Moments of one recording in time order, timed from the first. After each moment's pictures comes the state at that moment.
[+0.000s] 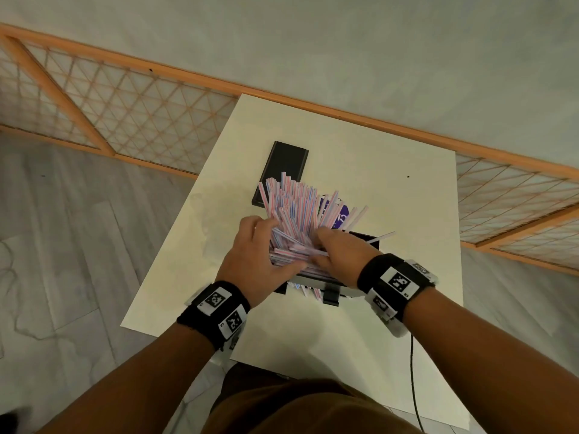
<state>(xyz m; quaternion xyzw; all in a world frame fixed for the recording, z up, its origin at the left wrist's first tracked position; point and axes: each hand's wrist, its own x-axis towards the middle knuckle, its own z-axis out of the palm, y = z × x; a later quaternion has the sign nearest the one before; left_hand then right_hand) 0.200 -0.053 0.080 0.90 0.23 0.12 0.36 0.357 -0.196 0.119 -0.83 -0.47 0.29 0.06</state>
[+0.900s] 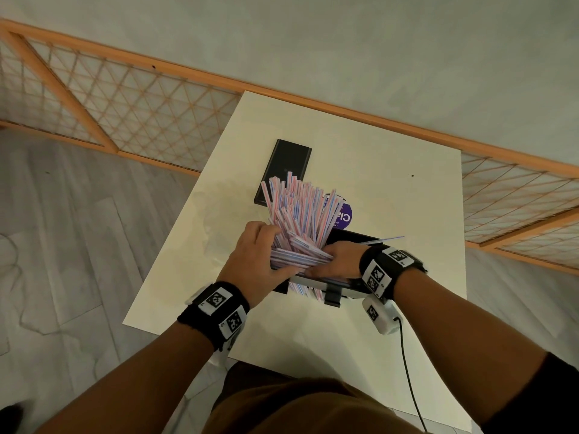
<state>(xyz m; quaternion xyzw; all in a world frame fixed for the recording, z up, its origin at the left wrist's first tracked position) 0.200 -0.048 0.066 0.91 0.21 0.09 0.34 0.380 -0.189 0.074 -0.80 -0.35 0.48 0.00</state>
